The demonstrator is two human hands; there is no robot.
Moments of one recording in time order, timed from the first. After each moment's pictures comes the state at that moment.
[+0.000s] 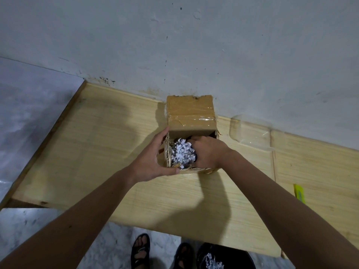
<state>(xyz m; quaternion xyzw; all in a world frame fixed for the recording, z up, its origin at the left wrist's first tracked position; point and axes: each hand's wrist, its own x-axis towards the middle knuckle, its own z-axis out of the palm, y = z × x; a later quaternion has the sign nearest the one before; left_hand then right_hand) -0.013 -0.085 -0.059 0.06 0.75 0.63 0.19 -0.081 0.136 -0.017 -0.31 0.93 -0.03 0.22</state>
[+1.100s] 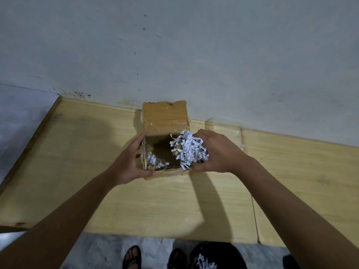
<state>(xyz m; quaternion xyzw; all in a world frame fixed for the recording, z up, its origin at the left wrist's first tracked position) -0.026 -0.094 -0.052 0.11 0.82 0.54 0.16 -0.045 0.217 0.052 -0.27 0.95 -0.14 0.09</state>
